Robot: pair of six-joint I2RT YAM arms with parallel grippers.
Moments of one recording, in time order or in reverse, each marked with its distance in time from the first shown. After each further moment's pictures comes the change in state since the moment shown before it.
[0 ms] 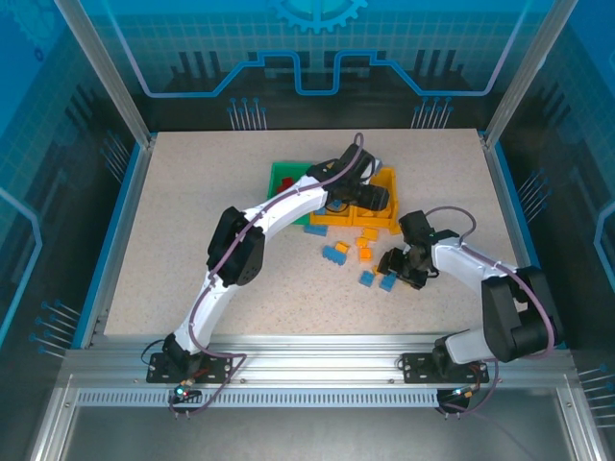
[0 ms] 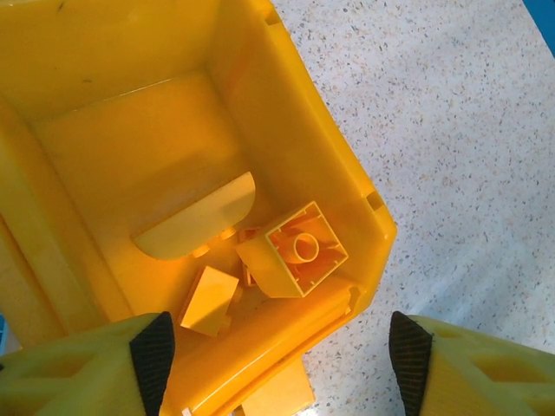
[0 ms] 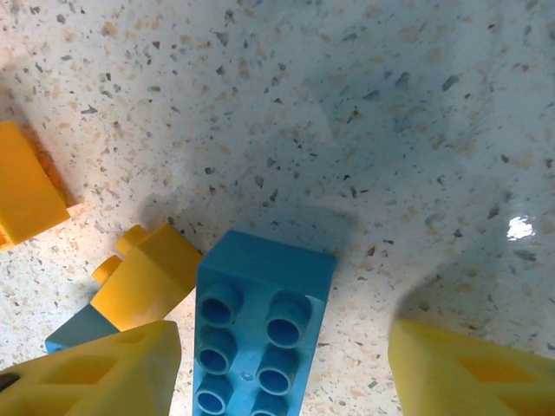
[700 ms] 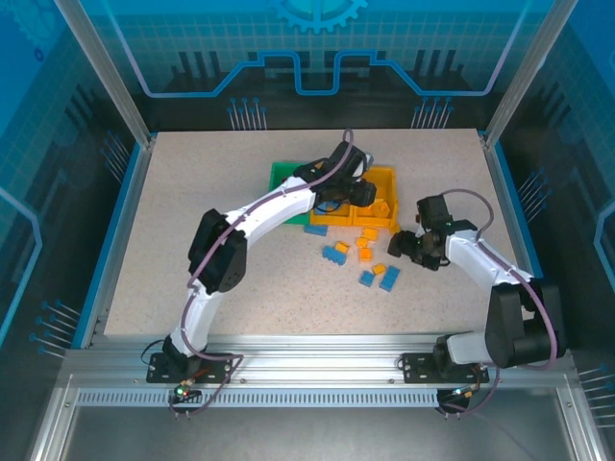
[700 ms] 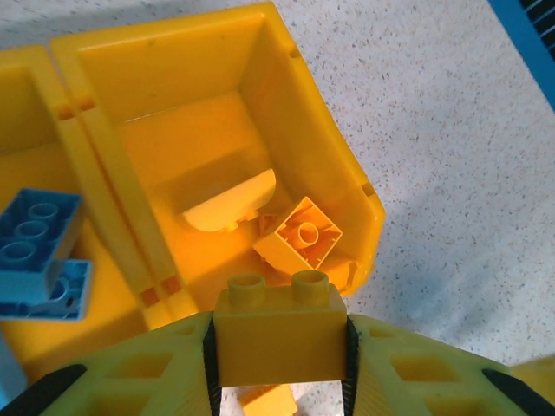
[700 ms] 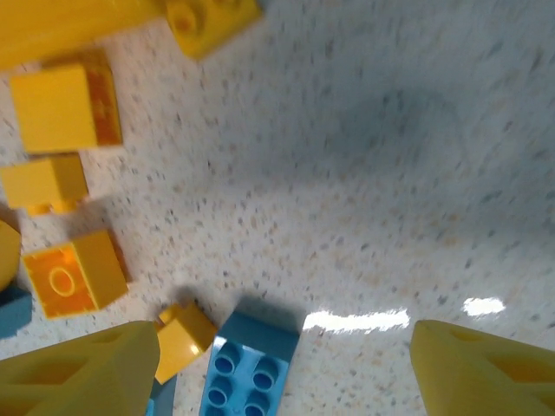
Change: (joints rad) left arm -0.001 -0.141 -0.145 0.042 -0.062 -0.018; right arm -0.110 -0.050 0.083 -0.023 0.038 -0.177
